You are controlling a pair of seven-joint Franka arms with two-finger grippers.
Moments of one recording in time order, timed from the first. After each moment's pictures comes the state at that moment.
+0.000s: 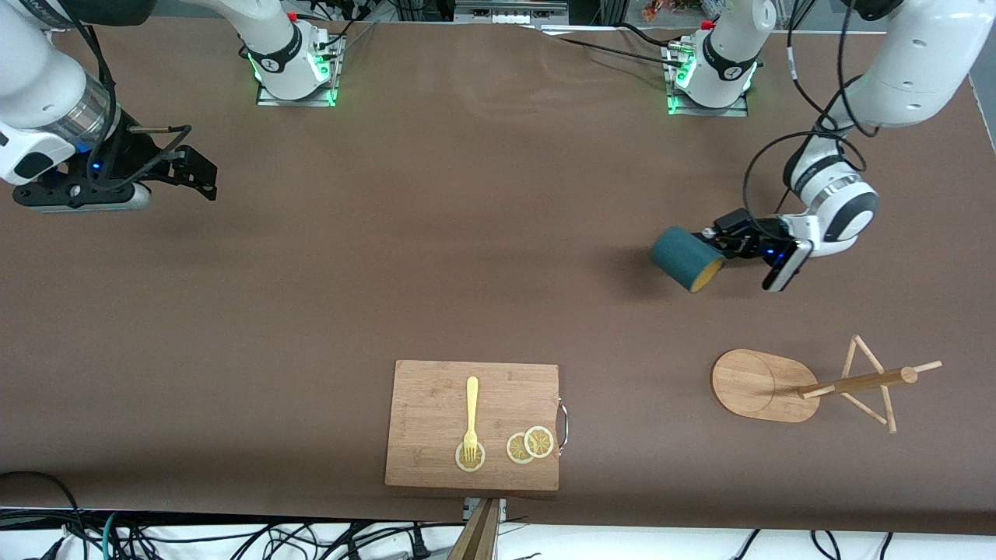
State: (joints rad) left arm 0.18 0.60 0.13 -2.19 -1.65 1.21 1.58; right arm 0.58 -0.03 -0.41 -1.73 -0.03 1.70 0.11
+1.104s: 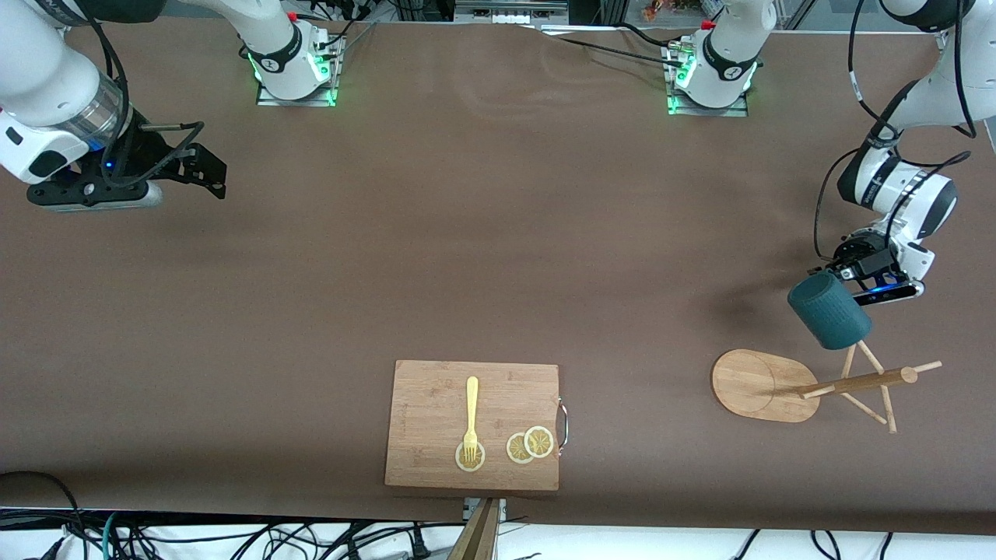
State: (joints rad) left arm 0.42 0.68 0.13 -2.02 -1.85 1.12 0.77; right arm 0.60 -0.03 -0.41 -1.73 -0.03 1.70 0.12
